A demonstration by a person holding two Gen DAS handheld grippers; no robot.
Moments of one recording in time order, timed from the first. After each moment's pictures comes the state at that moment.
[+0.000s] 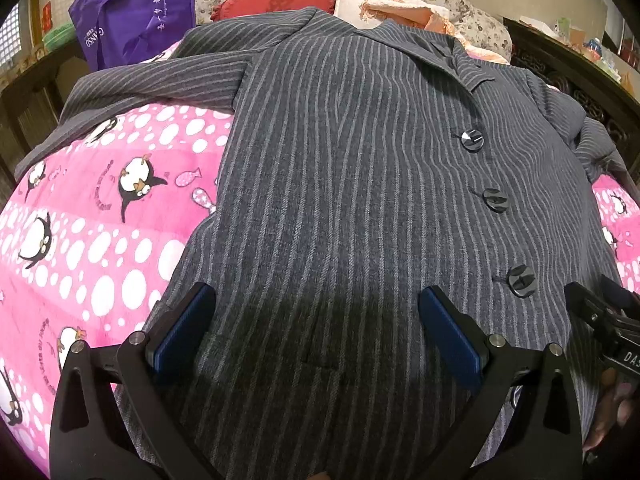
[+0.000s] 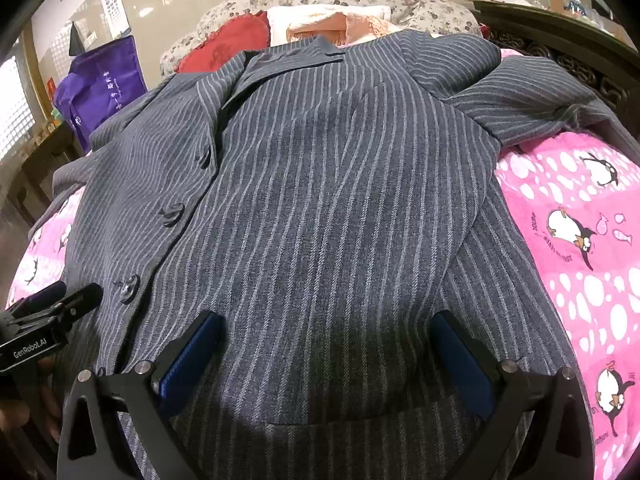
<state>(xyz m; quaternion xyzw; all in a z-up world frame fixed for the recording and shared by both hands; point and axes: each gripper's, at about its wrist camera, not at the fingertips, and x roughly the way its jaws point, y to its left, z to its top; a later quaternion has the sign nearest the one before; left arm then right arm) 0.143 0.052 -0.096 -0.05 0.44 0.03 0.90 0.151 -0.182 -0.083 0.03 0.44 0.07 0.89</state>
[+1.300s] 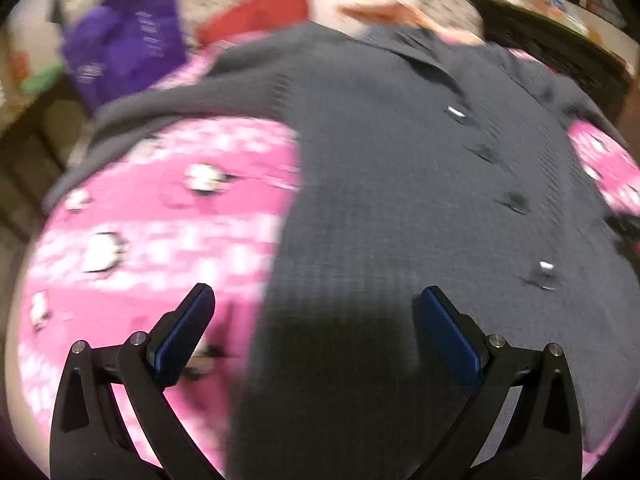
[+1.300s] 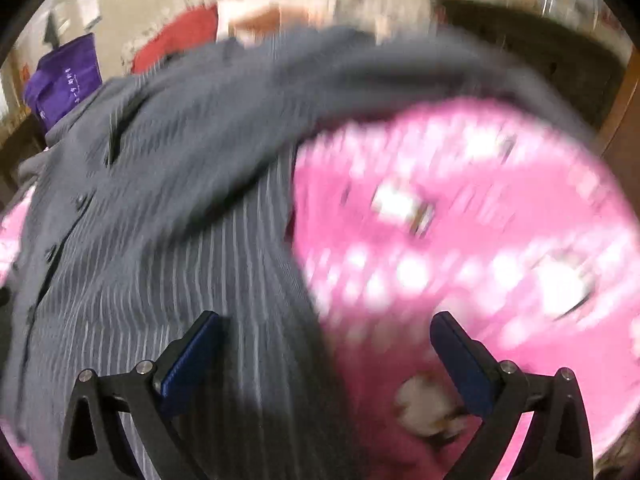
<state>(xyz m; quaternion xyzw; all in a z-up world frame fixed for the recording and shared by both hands) 0.083 0.101 -0.076 0.03 0.43 0.02 0.90 0.138 -0.298 -0.084 0.02 0.50 0.03 0.87</state>
